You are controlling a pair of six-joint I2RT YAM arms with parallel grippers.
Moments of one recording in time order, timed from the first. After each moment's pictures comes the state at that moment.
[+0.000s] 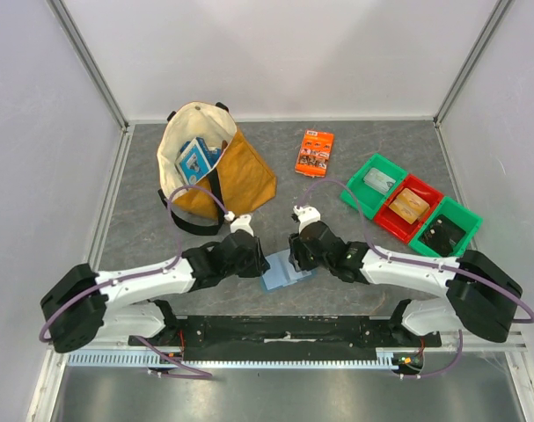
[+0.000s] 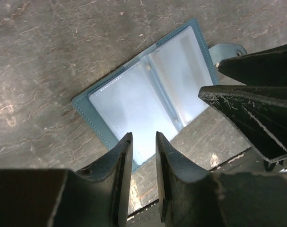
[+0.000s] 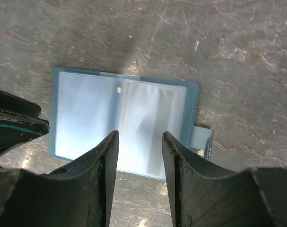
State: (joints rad) left arm -0.98 1.14 0.53 -0.16 -0.17 -0.89; right arm 0.96 1.31 0.63 -0.07 0.19 0.47
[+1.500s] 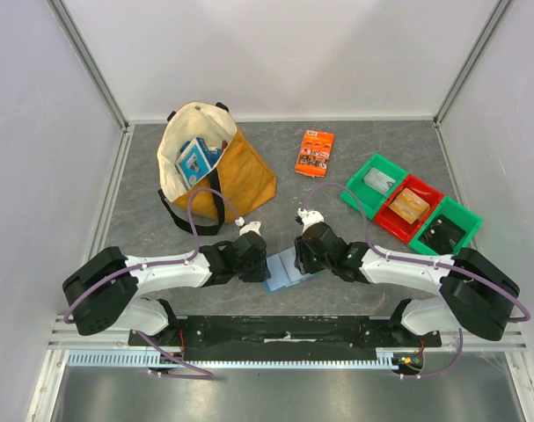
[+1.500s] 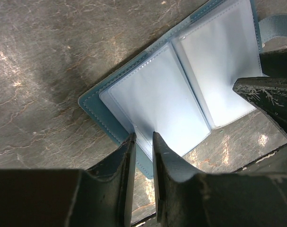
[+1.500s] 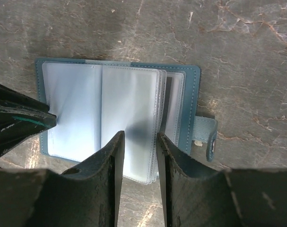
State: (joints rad) left arm -0.98 1.37 0.58 -0.14 -0.10 -0.88; right arm 0.93 1.35 0.59 -0.08 0.13 0.50
